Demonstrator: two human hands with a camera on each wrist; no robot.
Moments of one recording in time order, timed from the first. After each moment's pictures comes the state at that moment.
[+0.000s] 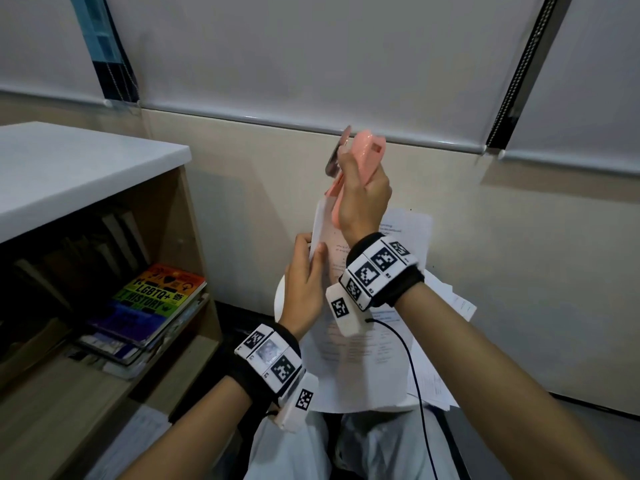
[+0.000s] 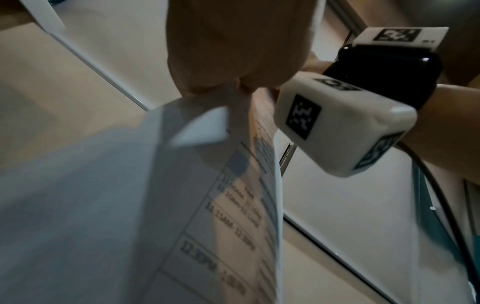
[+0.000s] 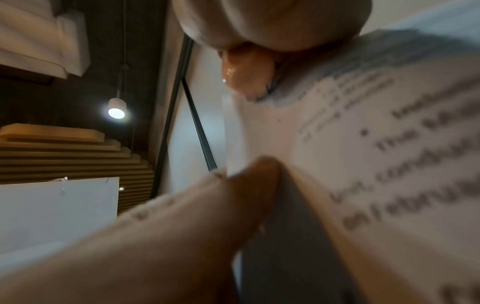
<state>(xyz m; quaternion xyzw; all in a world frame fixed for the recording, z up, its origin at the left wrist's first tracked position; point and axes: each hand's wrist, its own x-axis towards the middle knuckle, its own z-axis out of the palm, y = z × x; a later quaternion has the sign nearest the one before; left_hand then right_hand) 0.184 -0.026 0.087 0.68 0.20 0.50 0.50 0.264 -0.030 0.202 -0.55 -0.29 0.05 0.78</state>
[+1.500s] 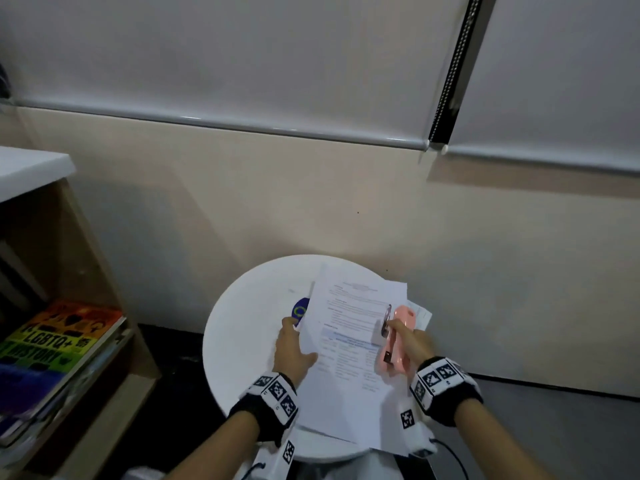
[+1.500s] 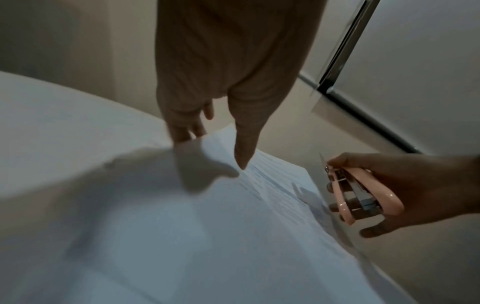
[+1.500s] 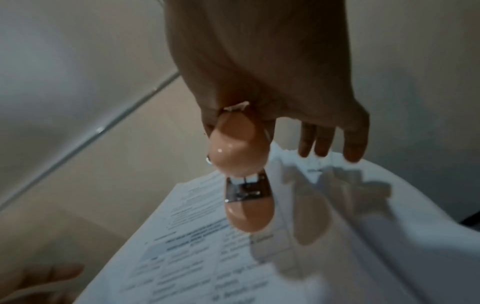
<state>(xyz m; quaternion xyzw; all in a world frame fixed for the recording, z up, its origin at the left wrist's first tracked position) 0.303 -0.016 -0.049 0.74 0.41 0.16 0.52 0.481 -0.160 -0.030 -0.82 -0.01 0.27 0.51</state>
